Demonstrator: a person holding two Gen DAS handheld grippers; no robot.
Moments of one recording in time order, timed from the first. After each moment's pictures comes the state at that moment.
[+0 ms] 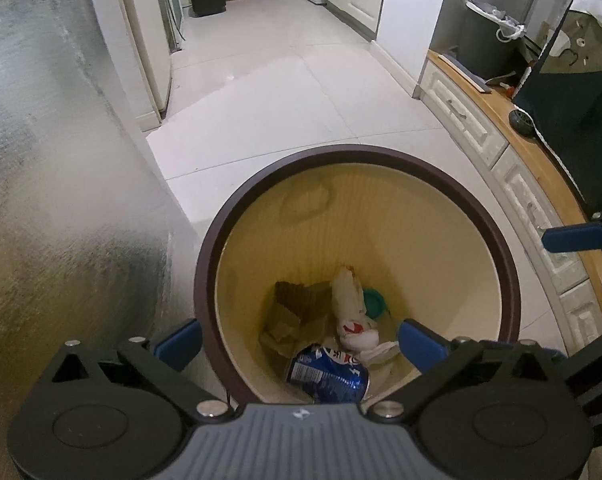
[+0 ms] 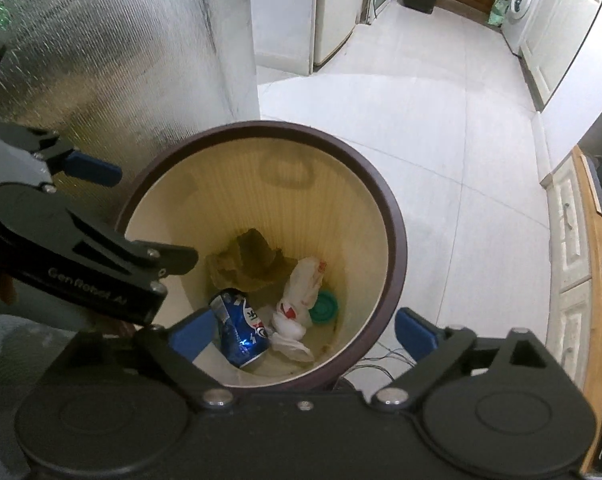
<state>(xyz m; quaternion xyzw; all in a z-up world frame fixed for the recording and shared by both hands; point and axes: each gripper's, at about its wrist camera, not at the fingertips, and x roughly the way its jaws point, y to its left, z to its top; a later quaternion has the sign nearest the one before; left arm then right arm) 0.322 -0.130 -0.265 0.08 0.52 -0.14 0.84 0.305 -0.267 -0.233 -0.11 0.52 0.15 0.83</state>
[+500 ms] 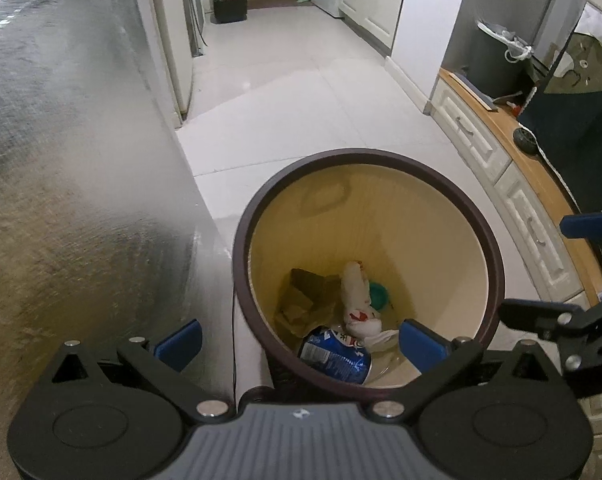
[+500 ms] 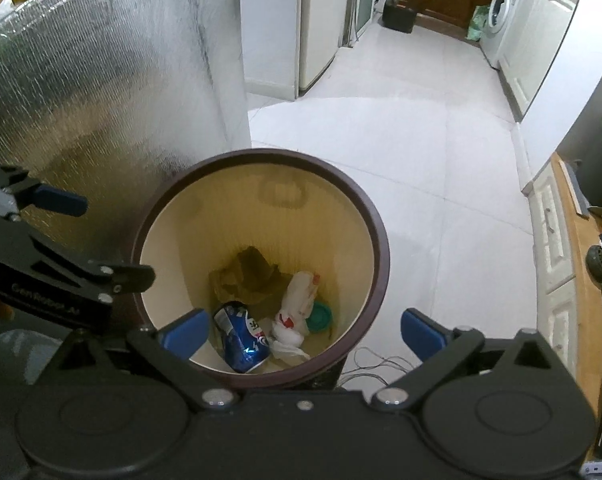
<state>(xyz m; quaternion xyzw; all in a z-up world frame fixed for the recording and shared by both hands) 0.284 -0.102 -0.235 0.06 0.51 -0.12 0.85 0.276 -0.270 -0.199 -0.09 0.49 0.13 0.86</state>
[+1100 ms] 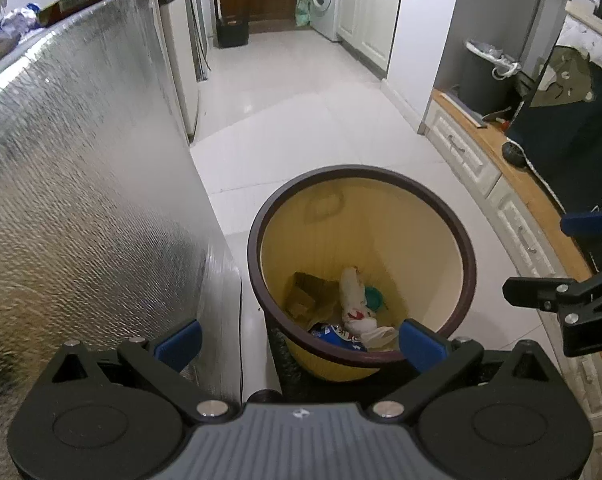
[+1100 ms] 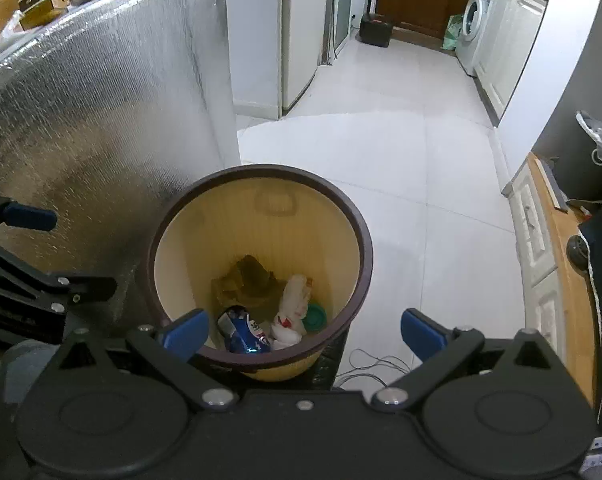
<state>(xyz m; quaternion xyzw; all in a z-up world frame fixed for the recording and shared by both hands) 0.235 -0.090 -0.198 0.06 0.47 -0.13 0.87 0.234 -0.277 -0.172 -0.08 0.46 0.10 0.88</state>
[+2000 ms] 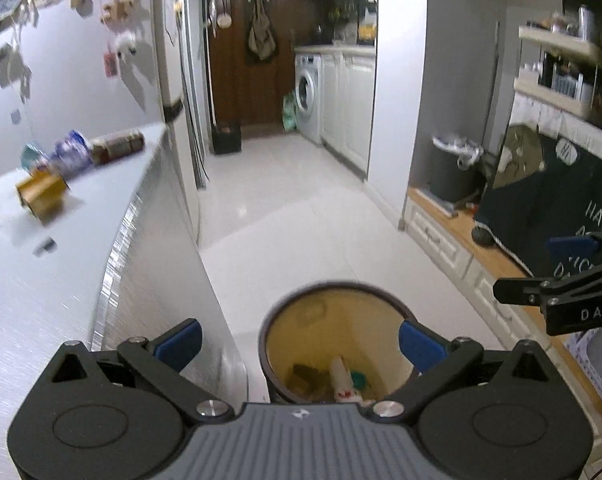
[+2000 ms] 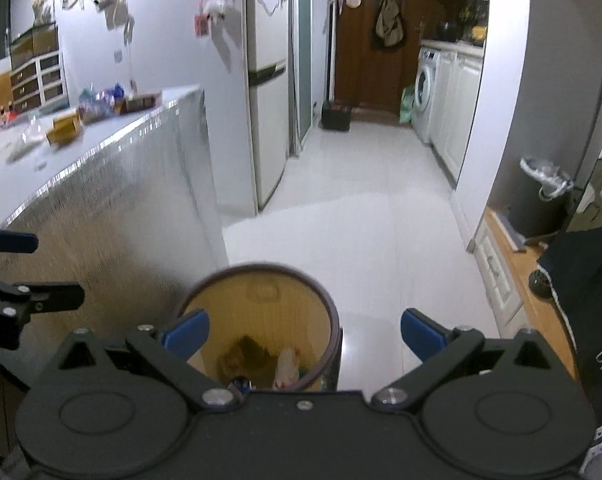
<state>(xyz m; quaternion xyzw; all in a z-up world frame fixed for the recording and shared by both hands) 0.157 -0.076 -0.080 0.06 0.32 -0.15 0.93 0.155 -0.299 -0.080 -0.03 0.33 0.06 0.94</state>
